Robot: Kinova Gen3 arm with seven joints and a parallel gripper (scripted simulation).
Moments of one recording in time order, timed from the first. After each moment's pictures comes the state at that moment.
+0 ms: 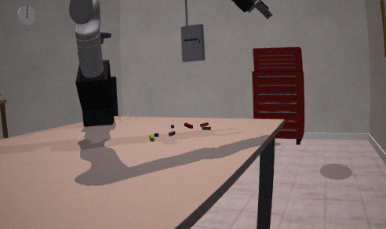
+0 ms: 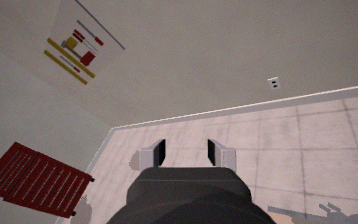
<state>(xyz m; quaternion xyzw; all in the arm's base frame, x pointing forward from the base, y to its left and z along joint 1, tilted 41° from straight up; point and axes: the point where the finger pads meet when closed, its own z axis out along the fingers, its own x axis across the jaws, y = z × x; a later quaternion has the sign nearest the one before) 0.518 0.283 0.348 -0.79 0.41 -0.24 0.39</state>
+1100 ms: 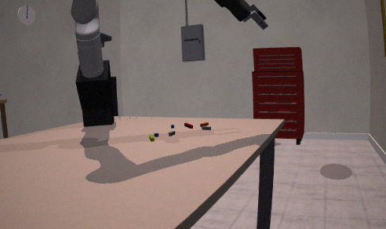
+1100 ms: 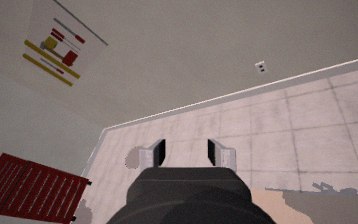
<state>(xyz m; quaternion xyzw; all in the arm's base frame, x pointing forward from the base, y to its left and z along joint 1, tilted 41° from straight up) 0.522 0.266 0.318 -0.77 0.46 -0.24 0.37</state>
